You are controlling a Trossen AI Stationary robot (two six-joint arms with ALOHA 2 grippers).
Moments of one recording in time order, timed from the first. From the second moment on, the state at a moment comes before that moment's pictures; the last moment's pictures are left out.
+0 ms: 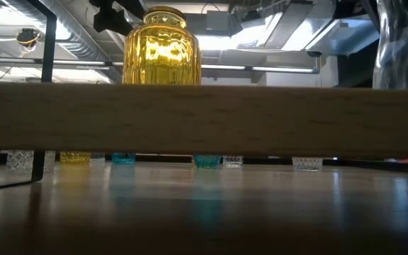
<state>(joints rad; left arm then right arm) 0.15 1.08 1.18 -0.79 -0.17 -0.39 0.48 1.83 1.68 -1.36 -0.11 0.78</state>
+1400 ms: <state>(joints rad) 0.15 1.08 1.18 -0.73 -0.20 -0.39 0.48 1.60 1.68 -1.33 0.02 0.91</state>
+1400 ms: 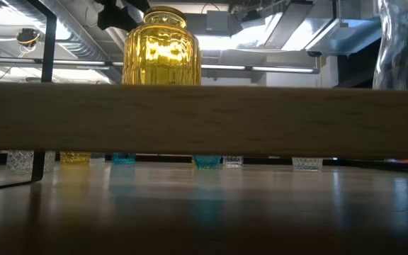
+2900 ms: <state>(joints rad) 0.15 1.09 1.18 -0.69 -0.23 -0.51 1.12 1.47 1.20 -1.17 0.12 1.50</state>
